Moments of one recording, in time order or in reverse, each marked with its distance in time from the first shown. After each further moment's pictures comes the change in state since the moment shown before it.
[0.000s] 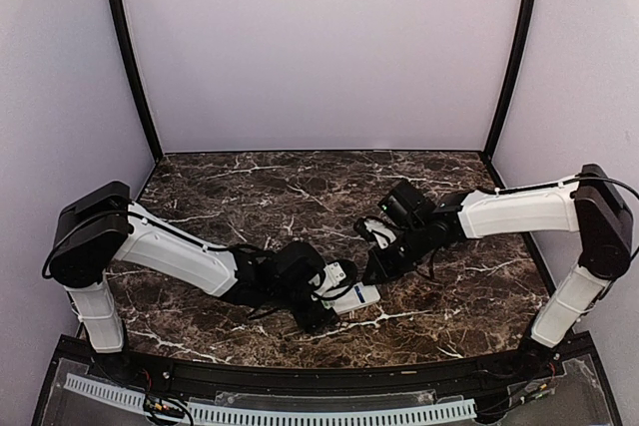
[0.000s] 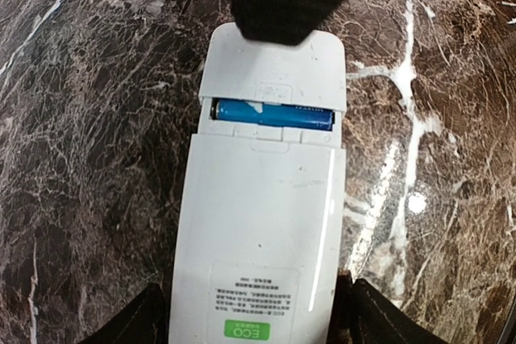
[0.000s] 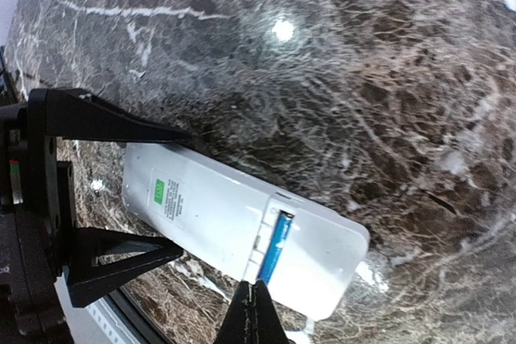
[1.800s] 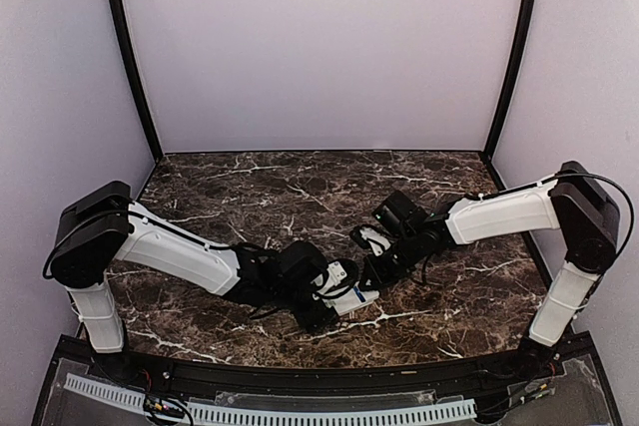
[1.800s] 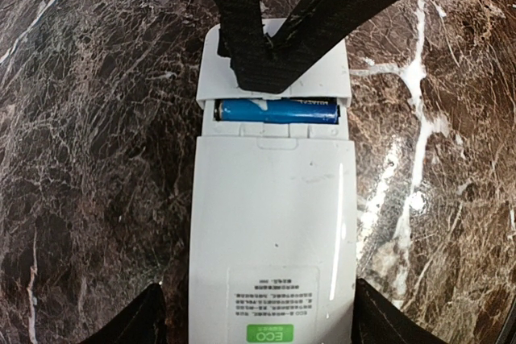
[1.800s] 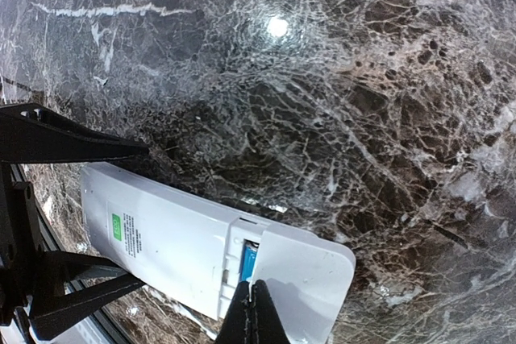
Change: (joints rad) left arm -0.005 0.004 0.024 -0.053 -0.023 -0.032; right arm 0.001 0.075 -0.023 0.080 0.019 0.018
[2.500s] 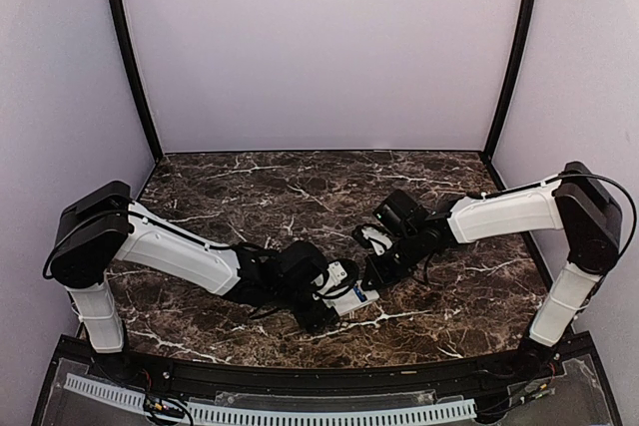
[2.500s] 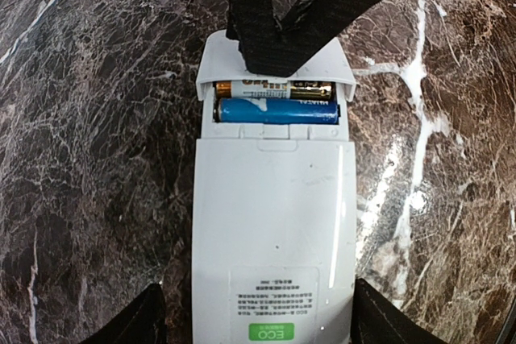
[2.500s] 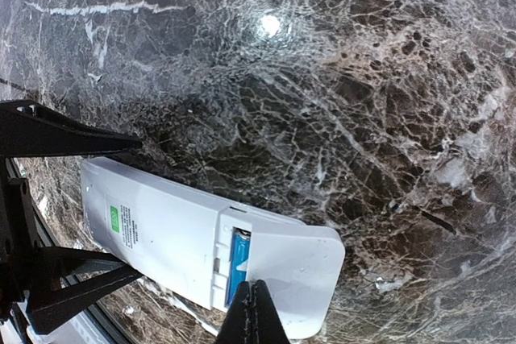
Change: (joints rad) left arm -0.002 0.000 0.003 -0.007 -0.002 0.000; right arm -0.002 -0.016 0.006 -0.036 0.021 -0.001
